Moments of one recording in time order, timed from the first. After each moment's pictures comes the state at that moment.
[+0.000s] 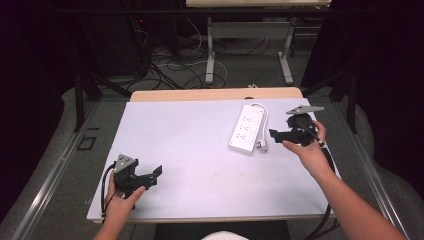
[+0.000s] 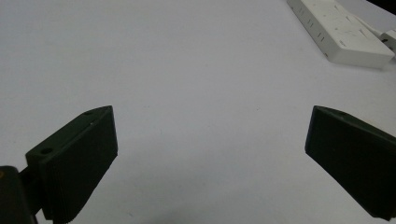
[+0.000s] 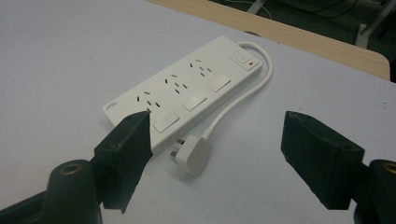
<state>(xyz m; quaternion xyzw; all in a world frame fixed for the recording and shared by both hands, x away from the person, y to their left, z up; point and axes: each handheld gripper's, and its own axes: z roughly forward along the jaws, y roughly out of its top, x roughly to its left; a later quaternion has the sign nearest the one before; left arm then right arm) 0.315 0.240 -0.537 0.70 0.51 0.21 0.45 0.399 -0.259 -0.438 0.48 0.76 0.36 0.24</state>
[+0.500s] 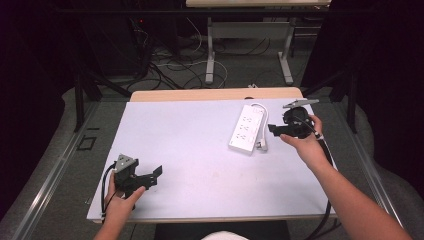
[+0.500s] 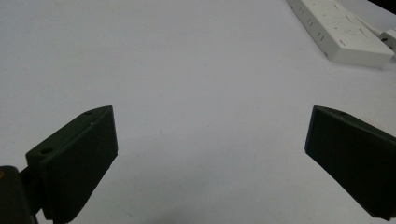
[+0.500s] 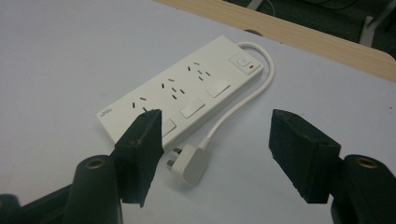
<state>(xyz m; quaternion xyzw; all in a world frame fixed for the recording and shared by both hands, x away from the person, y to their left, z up) 0.315 0.240 -0.537 0.71 0.51 0.21 0.45 0.418 -0.255 -0.434 0.48 0.77 0.35 0.23</state>
